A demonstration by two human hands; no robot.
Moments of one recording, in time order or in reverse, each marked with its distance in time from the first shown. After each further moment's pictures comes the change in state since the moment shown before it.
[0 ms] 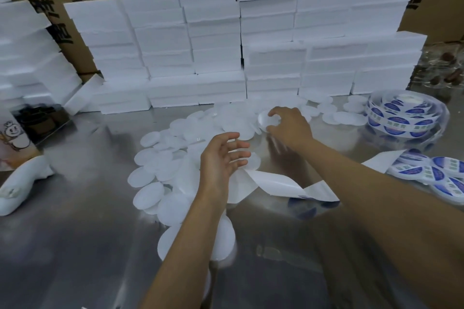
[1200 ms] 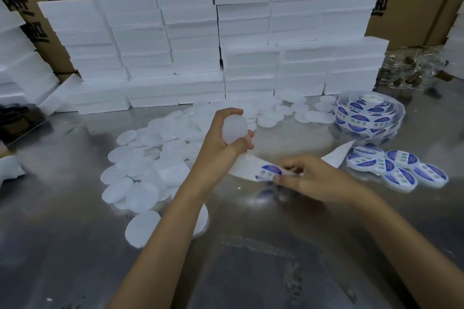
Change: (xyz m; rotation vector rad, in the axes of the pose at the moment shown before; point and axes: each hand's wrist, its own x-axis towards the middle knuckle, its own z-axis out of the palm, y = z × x) left_hand -0.026 0.008 0.046 0.491 -0.301 0.270; right_hand -0.152 0.034 -0.095 0.288 -0.430 -0.178
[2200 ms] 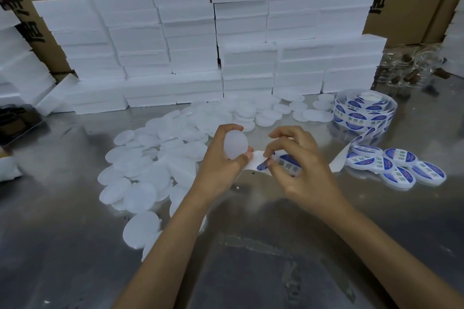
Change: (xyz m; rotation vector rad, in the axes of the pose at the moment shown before) left_hand -0.005 -0.026 0.006 0.281 0.047 0.004; right_hand -0.008 -0.020 0.027 -0.120 0.568 -0.355
